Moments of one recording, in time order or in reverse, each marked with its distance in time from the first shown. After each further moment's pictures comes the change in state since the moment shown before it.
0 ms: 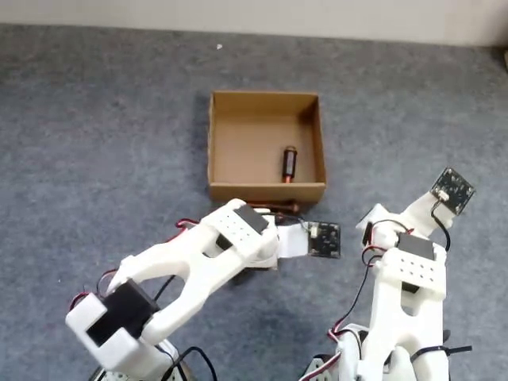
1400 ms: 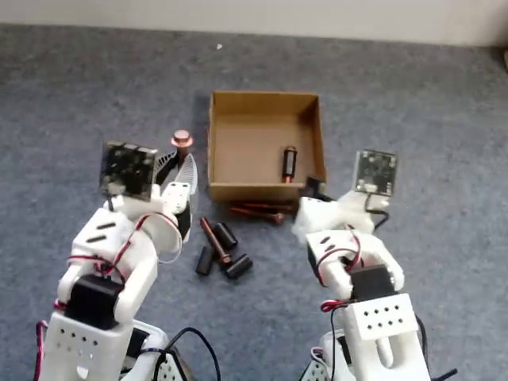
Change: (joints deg) left arm -24.5 -73.7 18.6 -4.3 53.1; right arm -29.9 -25.0 3.5 -2.9 5.6
